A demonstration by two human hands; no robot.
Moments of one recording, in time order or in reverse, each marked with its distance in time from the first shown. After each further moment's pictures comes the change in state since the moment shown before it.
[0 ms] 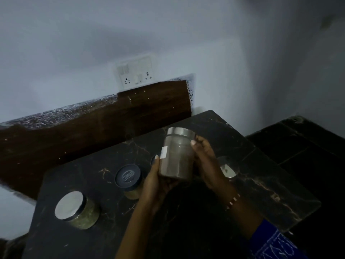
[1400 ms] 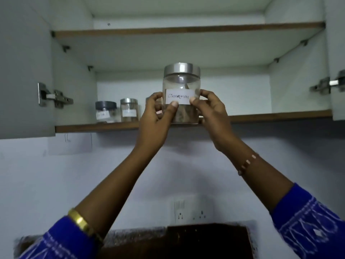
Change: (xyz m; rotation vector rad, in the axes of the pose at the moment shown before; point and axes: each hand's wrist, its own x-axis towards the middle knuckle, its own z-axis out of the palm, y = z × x) left_hand -0.080 0.375 0.157 0.726 0.309 1.632; right_hand 0.076 -0.369 0.218 -0.147 -0.398 -0.984
